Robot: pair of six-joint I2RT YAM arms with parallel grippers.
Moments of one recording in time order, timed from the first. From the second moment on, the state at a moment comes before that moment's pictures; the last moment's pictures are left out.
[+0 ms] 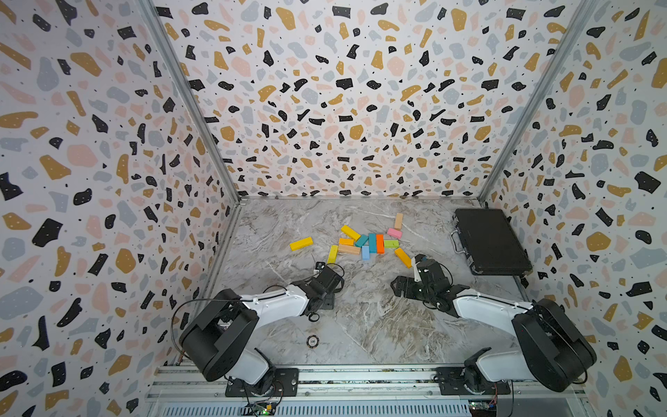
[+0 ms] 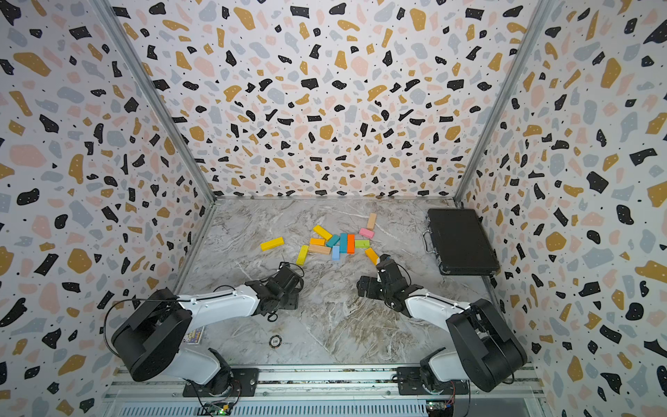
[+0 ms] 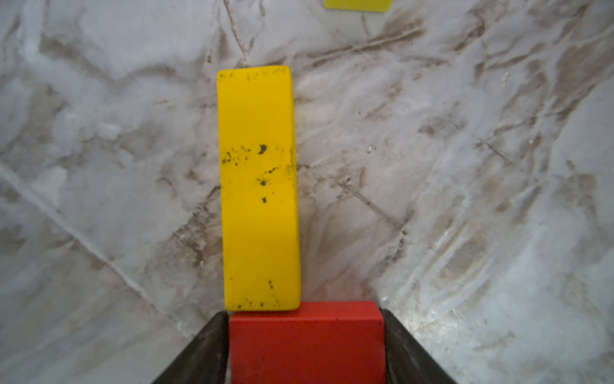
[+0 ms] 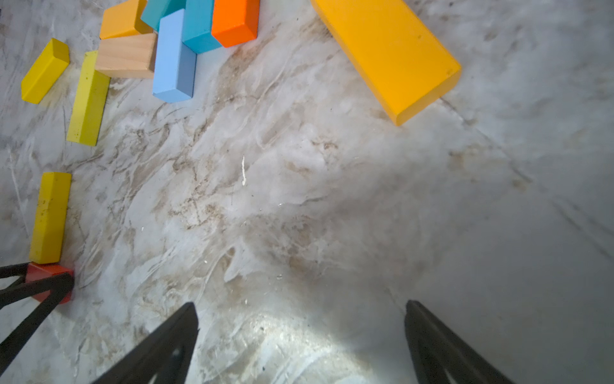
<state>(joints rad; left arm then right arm) -0.69 1.48 0.66 -0.36 -0.30 -0.56 0.51 1.38 0.51 0.01 -0.10 0.60</state>
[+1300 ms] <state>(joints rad) -0.69 1.38 0.80 -0.52 -0.31 -0.55 0.51 1.35 0.49 0.02 -0.11 0.61</state>
